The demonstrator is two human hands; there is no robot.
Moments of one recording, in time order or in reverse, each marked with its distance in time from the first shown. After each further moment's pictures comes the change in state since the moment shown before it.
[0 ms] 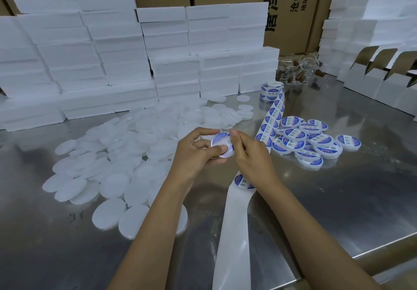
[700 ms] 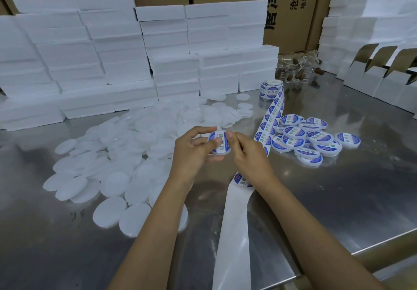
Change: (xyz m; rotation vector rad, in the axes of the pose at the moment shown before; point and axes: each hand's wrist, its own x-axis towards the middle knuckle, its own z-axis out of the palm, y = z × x) left_hand 0.004 -0.005 0.002 0.005 0.094 0.060; right_hand -0.001 -0.004 0.001 0.008 -0.039 0.007
